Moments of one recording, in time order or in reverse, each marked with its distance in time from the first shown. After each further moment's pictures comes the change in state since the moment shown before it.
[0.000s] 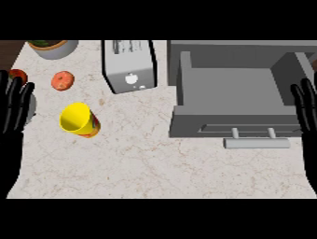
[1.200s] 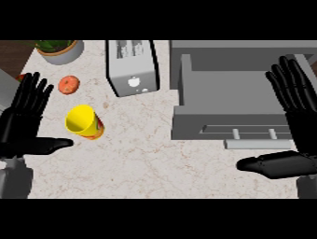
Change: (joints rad) left arm -0.148 0.090 0.209 0.624 0.238 -0.179 -0.090; right arm -0.149 -0.075 -0.047 0.189 -0.072 0.165 0.037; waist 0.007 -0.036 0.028
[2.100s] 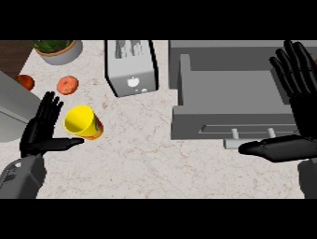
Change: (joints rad) left arm -0.194 0.073 0.062 0.777 -0.153 -0.033 -0.438; right arm -0.102 -0.004 -0.050 0.050 0.004 0.013 0.021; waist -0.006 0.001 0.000
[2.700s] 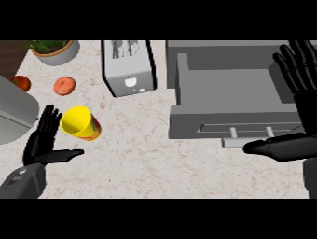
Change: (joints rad) left arm -0.111 0.053 0.030 0.443 -0.077 -0.020 -0.340; right arm -0.024 -0.012 -0.019 -0.009 -0.025 0.020 0.031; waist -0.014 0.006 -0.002
